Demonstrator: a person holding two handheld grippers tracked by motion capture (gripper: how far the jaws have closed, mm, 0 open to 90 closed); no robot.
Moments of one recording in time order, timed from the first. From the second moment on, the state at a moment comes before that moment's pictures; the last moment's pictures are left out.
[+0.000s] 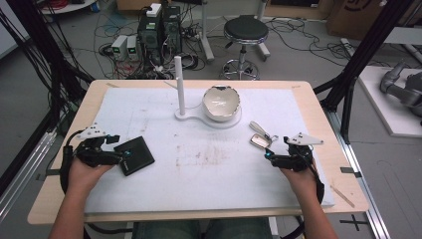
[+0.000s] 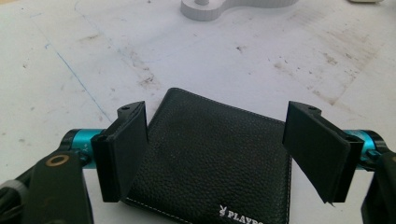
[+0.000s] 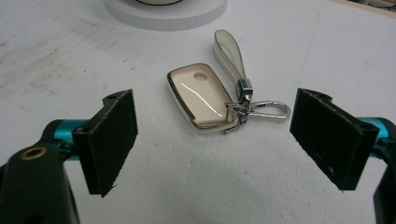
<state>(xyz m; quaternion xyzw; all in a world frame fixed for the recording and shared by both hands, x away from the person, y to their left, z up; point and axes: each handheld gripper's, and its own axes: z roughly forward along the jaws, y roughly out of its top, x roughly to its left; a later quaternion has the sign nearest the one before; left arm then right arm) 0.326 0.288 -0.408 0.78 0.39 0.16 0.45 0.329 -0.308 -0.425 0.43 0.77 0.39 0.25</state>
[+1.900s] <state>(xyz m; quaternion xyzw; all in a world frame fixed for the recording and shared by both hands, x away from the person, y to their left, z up) 0.372 0.308 -0.452 0.79 0.41 0.07 0.45 0.301 -0.324 -0.428 0.43 0.78 0.38 0.26</state>
